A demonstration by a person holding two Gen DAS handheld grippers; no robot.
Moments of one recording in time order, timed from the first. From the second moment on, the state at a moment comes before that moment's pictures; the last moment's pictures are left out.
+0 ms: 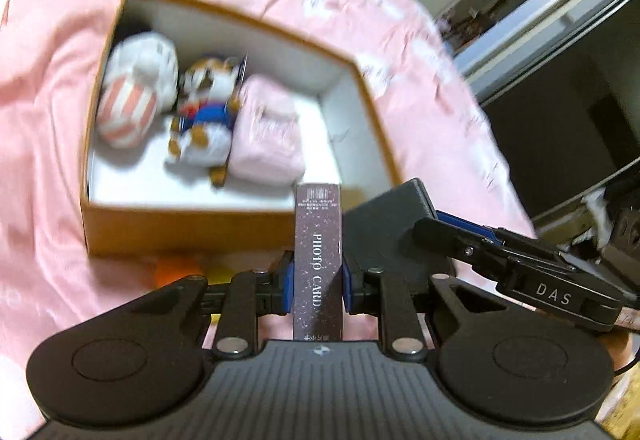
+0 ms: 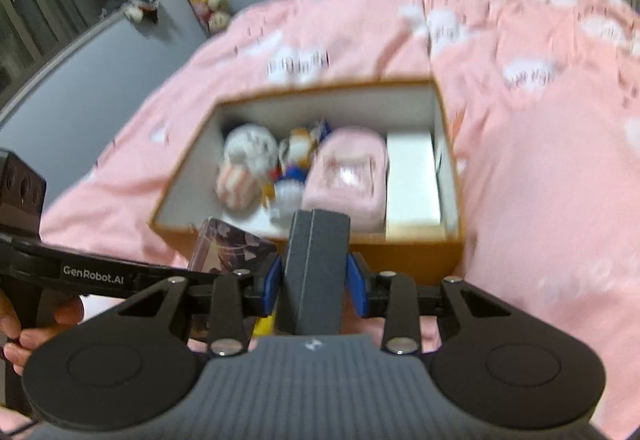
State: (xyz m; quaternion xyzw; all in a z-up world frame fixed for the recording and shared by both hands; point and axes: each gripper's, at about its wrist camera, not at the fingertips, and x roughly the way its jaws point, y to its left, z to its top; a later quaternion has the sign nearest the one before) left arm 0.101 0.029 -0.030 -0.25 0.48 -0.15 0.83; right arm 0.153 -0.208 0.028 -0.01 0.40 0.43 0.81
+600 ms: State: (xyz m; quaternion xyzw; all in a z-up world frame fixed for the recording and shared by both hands) left arm 0.144 0.086 -0.016 -0.29 0.42 -0.06 0.86; right arm 0.206 -0.138 0.018 0.01 0.39 0.38 0.84
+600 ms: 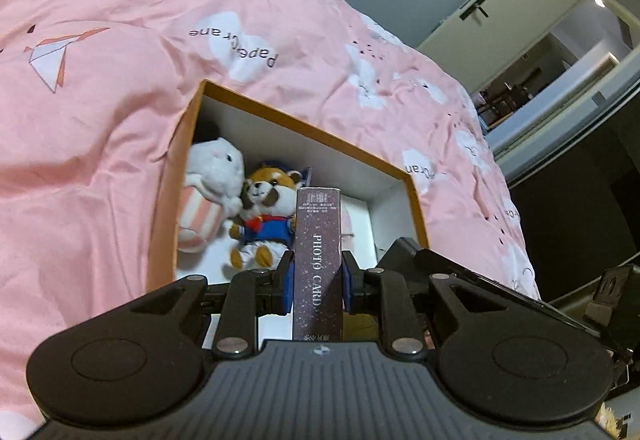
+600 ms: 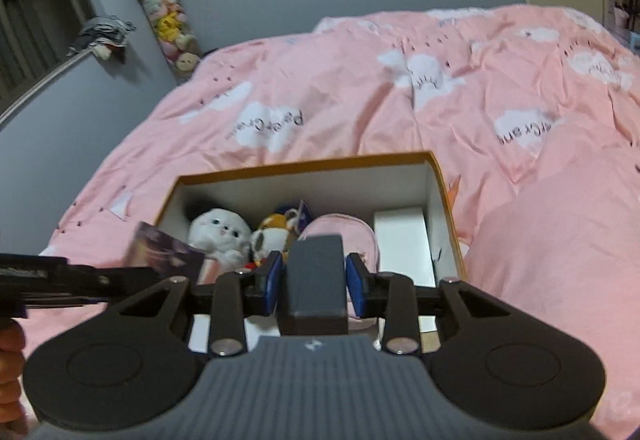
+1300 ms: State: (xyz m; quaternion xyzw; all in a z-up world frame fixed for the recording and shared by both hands) left arm 0.162 0.094 -0.049 -0.30 0.46 -0.06 0.83; right arm 0.228 -0.117 -0.029 0.10 0.51 0.37 0.77
